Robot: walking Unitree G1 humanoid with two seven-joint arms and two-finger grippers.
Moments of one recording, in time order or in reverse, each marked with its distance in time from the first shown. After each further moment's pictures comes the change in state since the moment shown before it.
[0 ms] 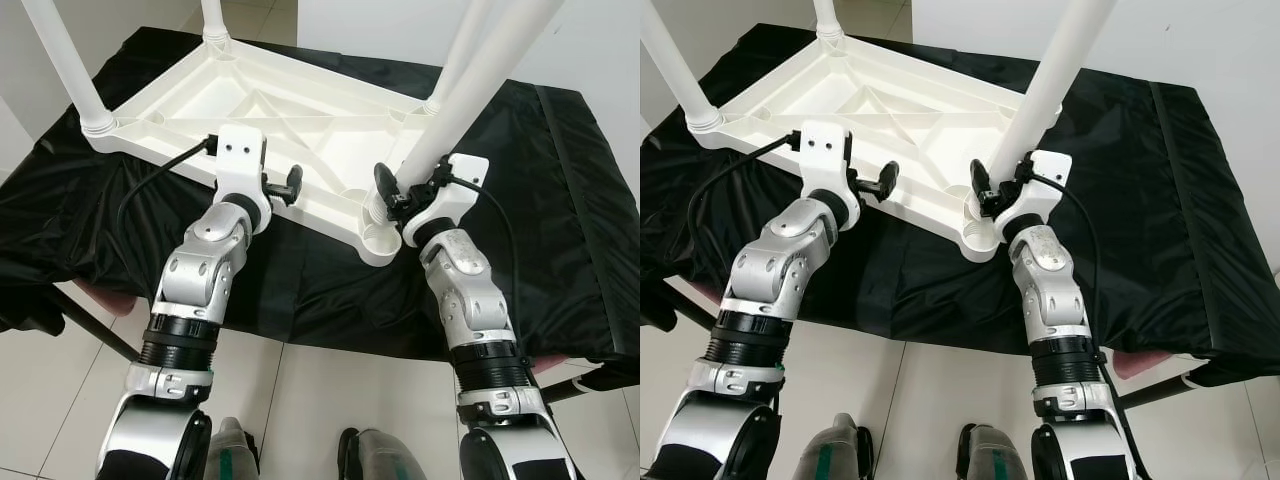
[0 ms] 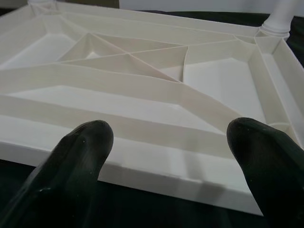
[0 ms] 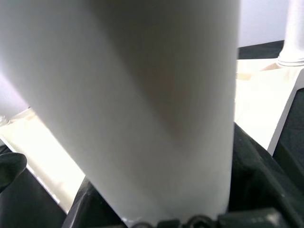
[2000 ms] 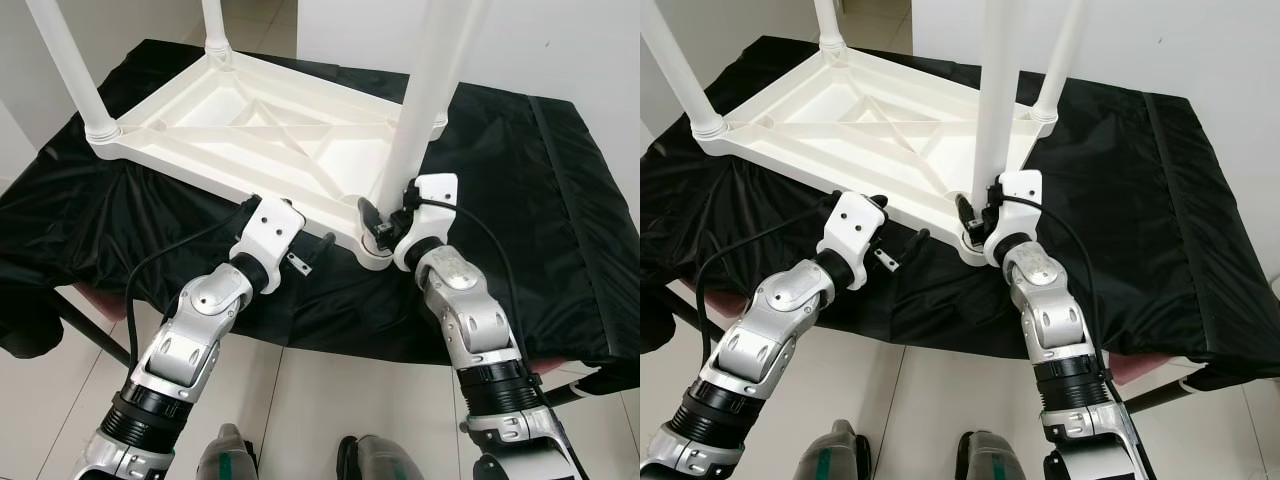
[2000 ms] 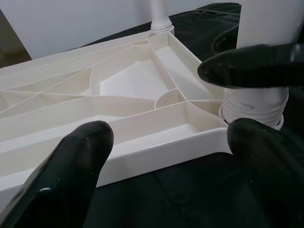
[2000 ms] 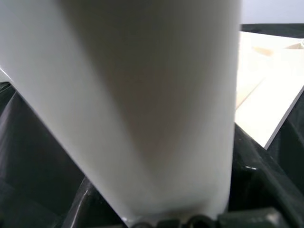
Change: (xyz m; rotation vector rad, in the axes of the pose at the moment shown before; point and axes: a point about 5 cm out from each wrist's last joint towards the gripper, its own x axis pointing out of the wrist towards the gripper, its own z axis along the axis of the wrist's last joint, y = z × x) left arm -0.044 -0.032 -0.025 0.265 -0.100 -0.363; right arm -0.016 0.014 -0.011 -0.151 0.152 0.093
